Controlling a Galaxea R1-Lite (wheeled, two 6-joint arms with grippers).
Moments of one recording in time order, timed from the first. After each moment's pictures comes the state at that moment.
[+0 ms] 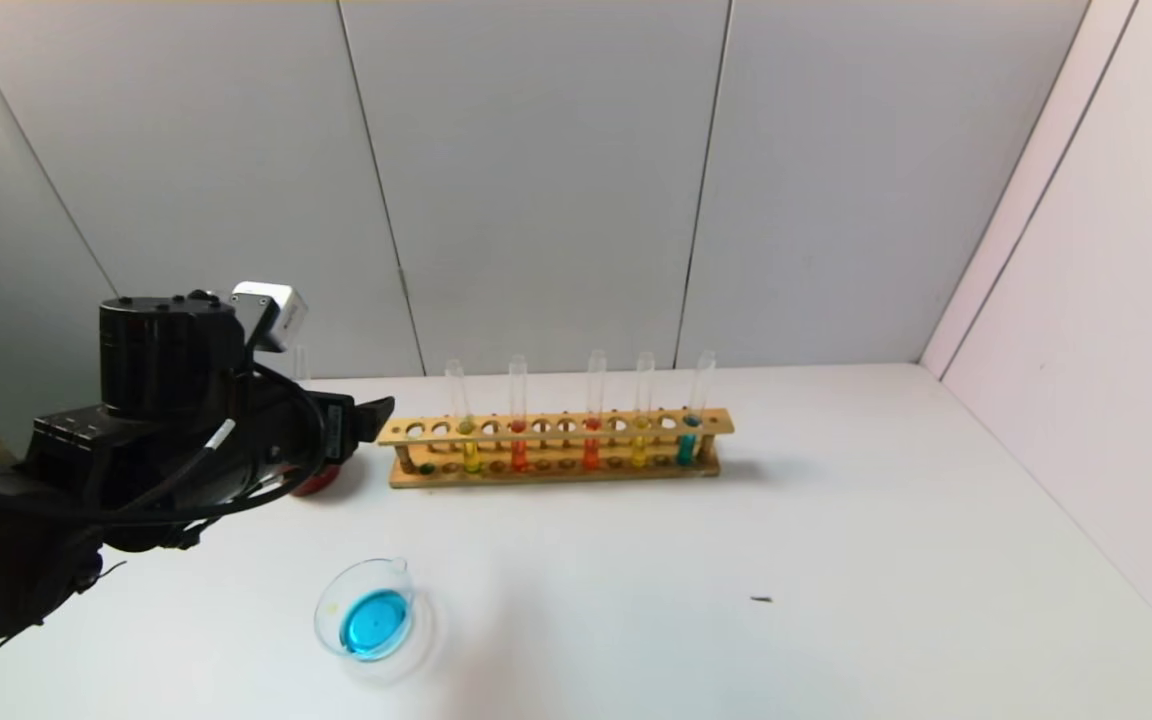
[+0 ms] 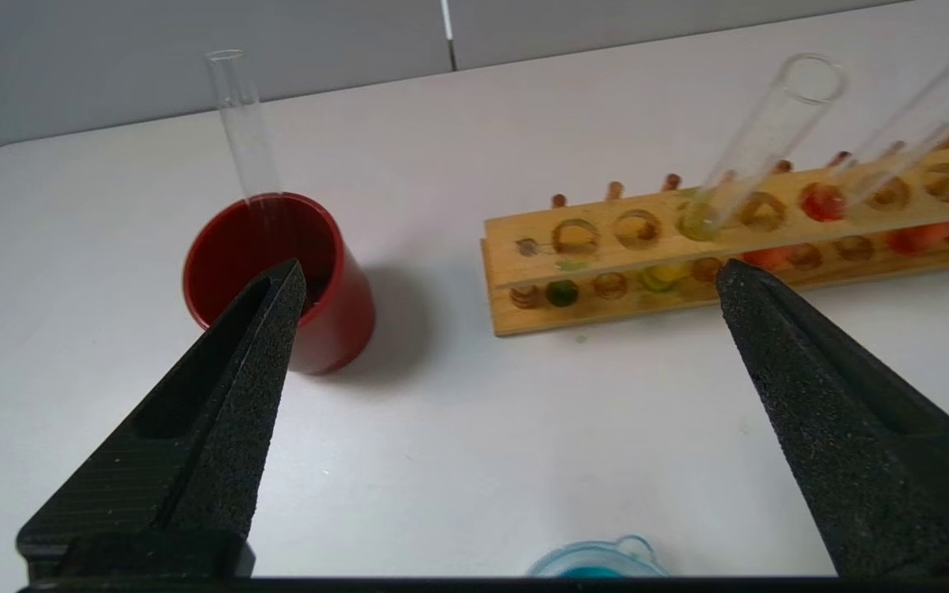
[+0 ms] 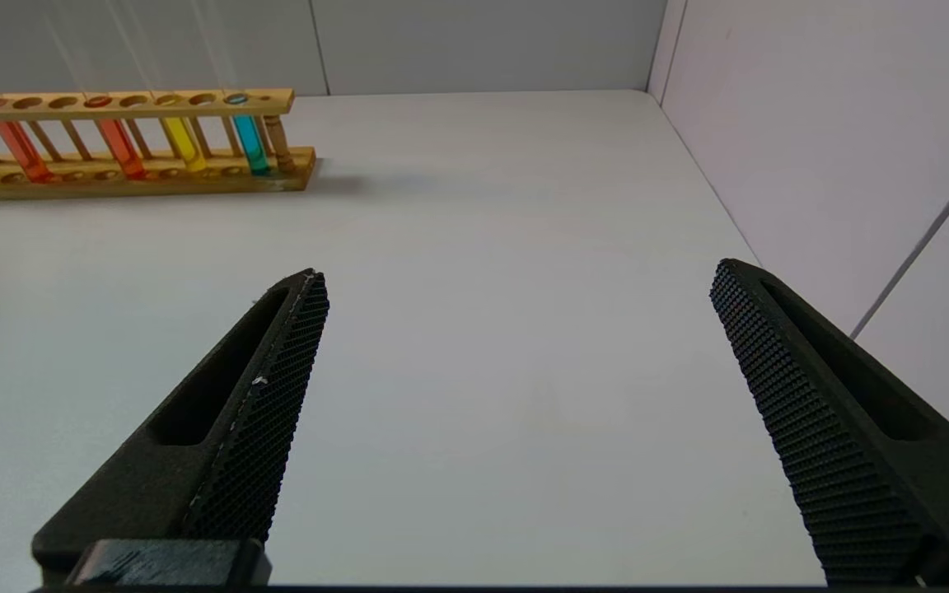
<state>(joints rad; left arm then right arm) -0.33 1.61 -0.68 -0.59 0.23 -0.04 0.00 0.00 0.00 0.00 -0.01 0.02</state>
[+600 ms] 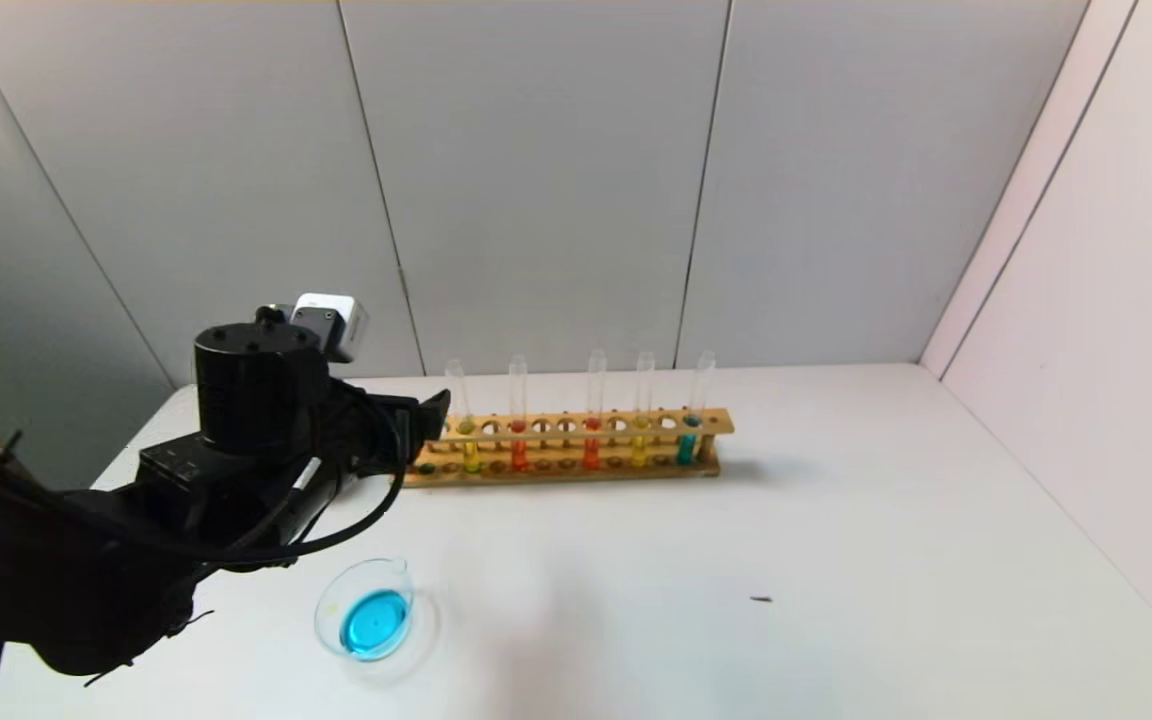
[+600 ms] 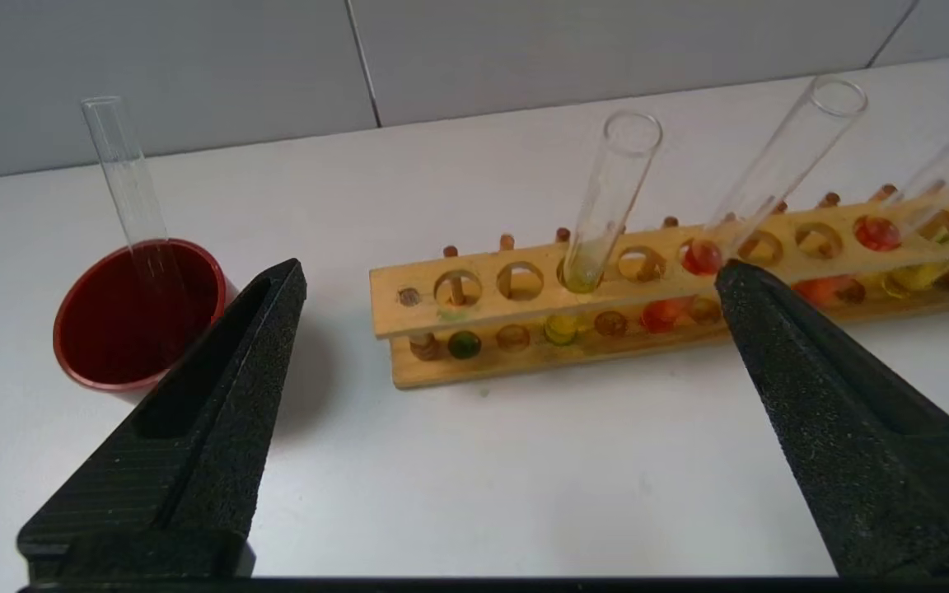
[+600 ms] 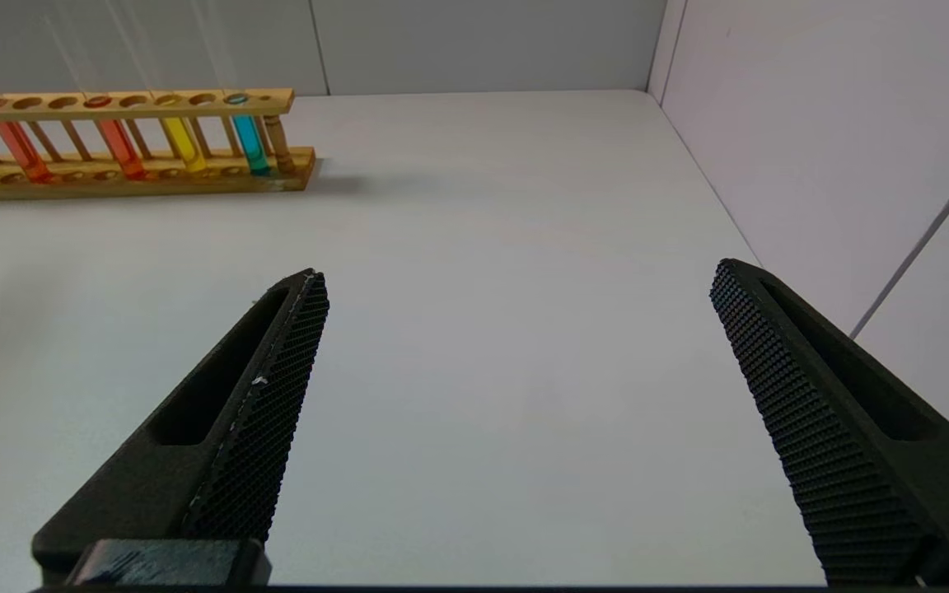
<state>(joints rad) -0.48 1.73 -0.65 -0.85 0.37 -0.09 0.00 0.00 0.00 0.00 -0.01 0.02</state>
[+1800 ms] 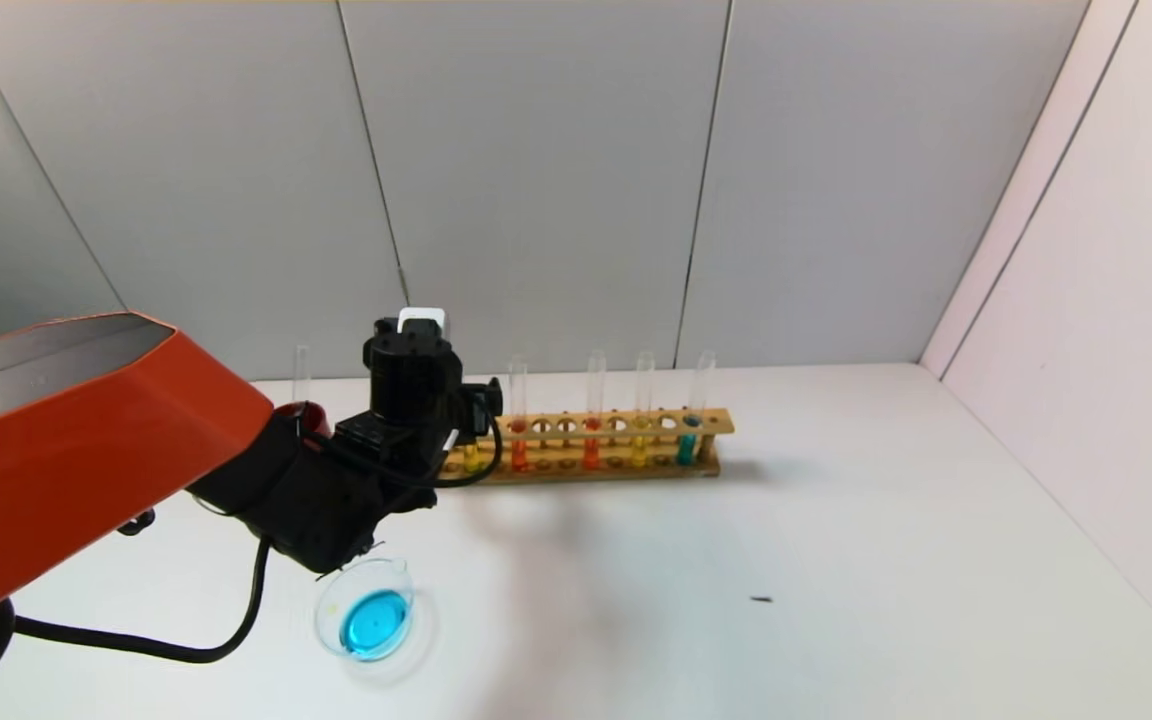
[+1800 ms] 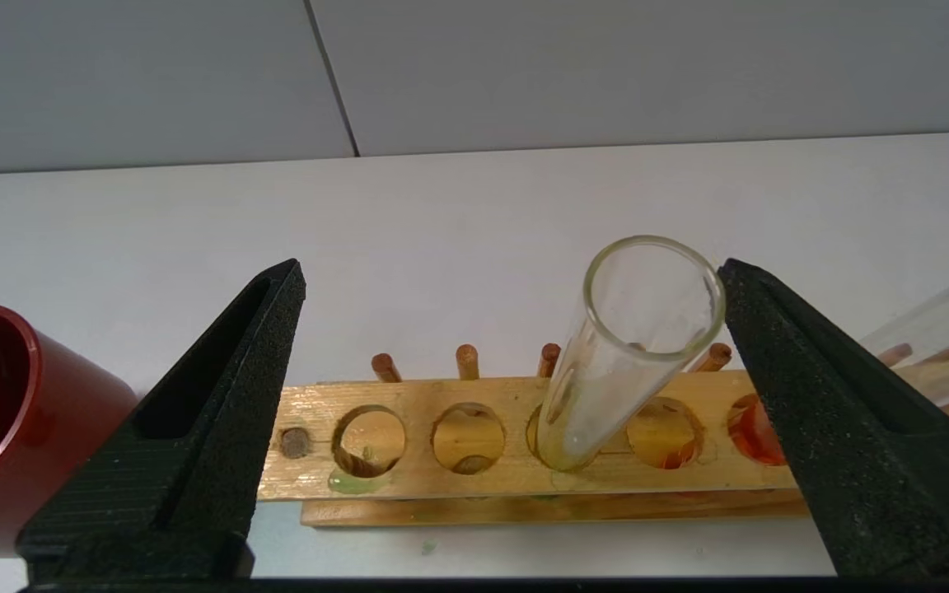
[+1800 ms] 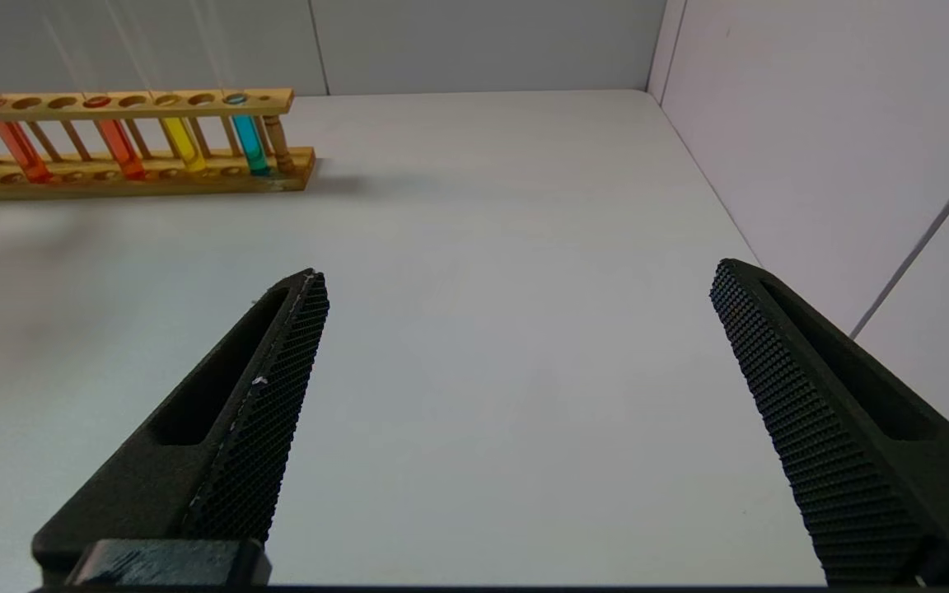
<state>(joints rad) -0.49 2.12 -0.96 -0.94 0.48 -0.12 0.00 0.00 0.00 0.00 -0.01 0.02</state>
